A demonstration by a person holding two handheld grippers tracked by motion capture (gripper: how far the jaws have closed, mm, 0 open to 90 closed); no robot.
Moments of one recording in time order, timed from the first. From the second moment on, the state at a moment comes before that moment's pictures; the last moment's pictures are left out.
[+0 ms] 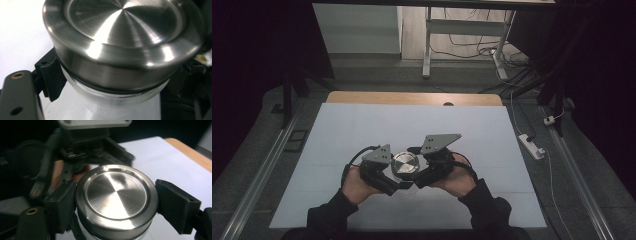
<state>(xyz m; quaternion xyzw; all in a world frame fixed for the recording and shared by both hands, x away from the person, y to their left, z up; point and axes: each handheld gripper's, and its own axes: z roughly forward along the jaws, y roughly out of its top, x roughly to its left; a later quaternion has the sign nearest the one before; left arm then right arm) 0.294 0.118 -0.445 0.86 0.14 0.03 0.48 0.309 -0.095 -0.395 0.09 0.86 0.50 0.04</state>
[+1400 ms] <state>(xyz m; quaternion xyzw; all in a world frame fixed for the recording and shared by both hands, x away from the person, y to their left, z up) 0.289 0.112 -0.440 0.87 0.10 0.00 0.49 0.314 -0.101 -0.394 0.02 0.86 0.51 -0.03</state>
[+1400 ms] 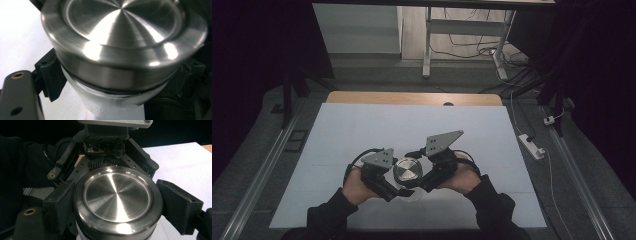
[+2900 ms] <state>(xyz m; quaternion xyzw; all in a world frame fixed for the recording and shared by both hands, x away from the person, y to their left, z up) 0.296 0.123 -0.442 0.87 0.13 0.01 0.49 0.314 -0.102 -0.387 0.10 0.83 0.54 0.00</state>
